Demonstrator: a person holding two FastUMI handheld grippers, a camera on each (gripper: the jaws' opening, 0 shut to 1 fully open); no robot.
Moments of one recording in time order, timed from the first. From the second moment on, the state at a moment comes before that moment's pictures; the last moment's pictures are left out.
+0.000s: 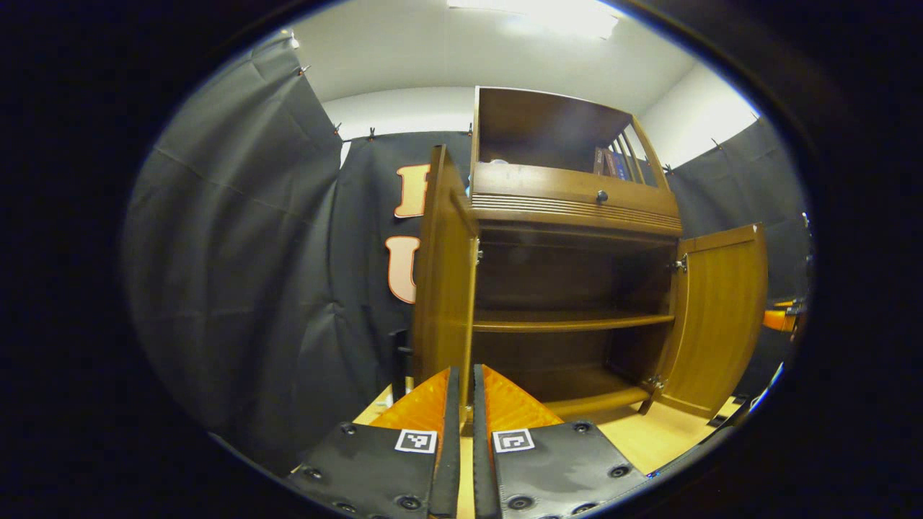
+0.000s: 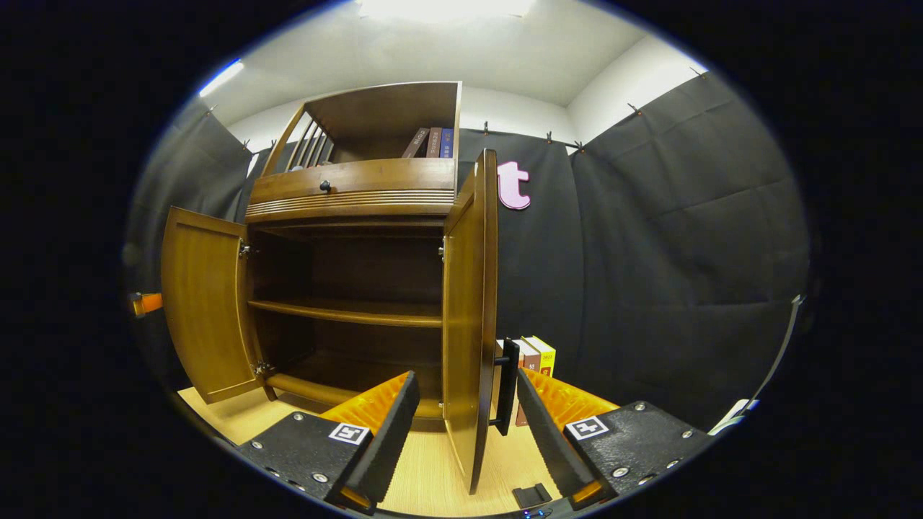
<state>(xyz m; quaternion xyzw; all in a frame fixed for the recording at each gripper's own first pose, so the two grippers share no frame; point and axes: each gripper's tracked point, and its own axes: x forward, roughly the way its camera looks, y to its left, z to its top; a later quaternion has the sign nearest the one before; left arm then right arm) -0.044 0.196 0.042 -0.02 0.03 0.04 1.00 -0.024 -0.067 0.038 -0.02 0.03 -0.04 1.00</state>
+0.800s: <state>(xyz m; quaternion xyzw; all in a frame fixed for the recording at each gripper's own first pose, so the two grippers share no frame) -0.009 0.066 -0.006 -0.04 0.05 0.04 1.00 -0.030 -0.063 0.028 0.00 0.02 -0.01 1.00</state>
